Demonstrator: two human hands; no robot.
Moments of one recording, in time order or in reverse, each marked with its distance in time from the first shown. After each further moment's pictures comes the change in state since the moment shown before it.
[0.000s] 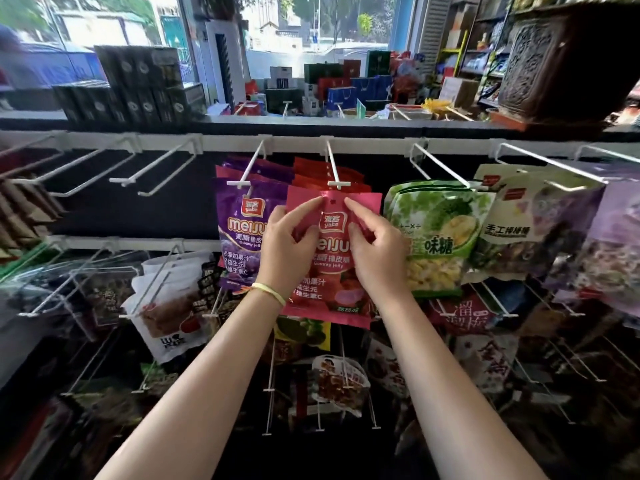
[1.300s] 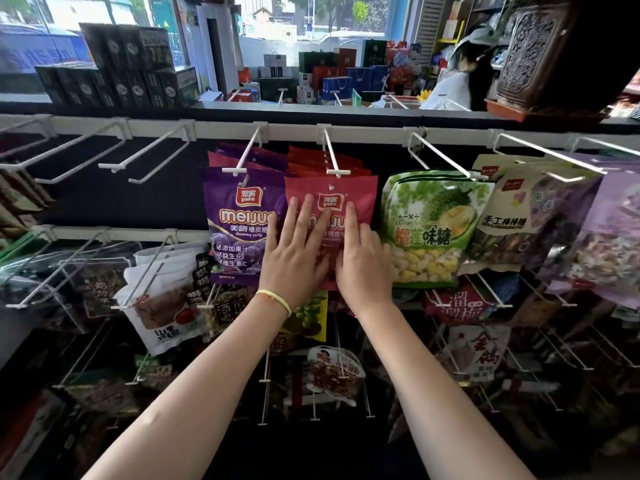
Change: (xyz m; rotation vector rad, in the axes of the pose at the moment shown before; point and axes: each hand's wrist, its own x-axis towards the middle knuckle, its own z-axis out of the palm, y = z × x) left_hand -0.023 -0.059 0.025 0.919 -0.177 0.337; right_hand -0.019 0.044 0.024 -0.928 -0.019 -0.231
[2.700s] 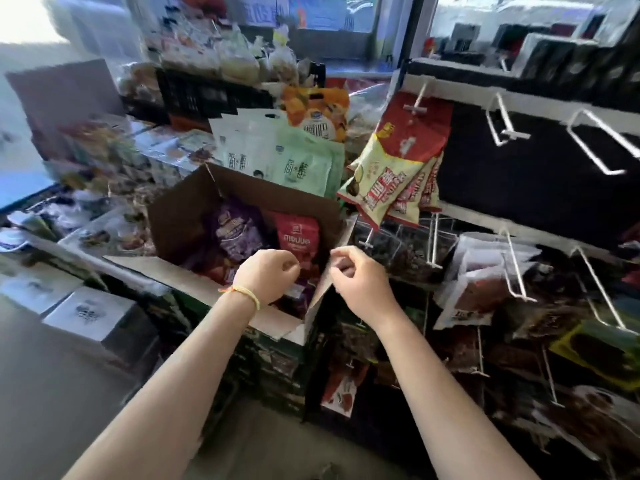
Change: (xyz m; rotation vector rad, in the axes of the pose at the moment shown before) left_hand -0.345 -0.597 -0.212 -0.284 -0.437 -0.786; right_hand -0.098 -0.639 0.127 0.853 -0.788 0.039
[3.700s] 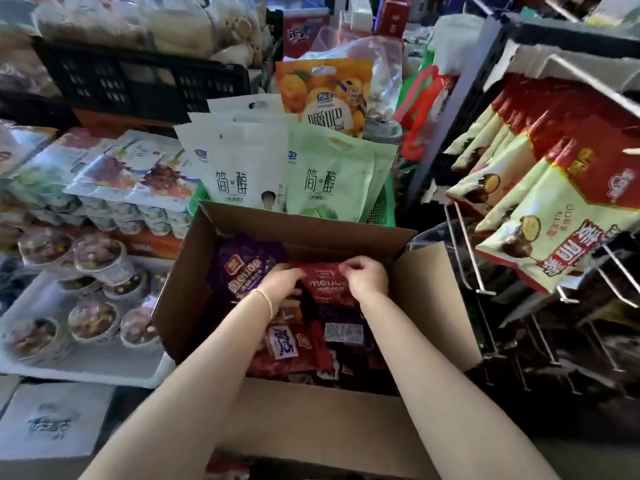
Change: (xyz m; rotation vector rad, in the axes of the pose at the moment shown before) left_hand 0.240 -0.176 0.022 -0.886 -0.555 -0.533; right_hand 0.246 0.028 0.180 0.082 0.418 0.699
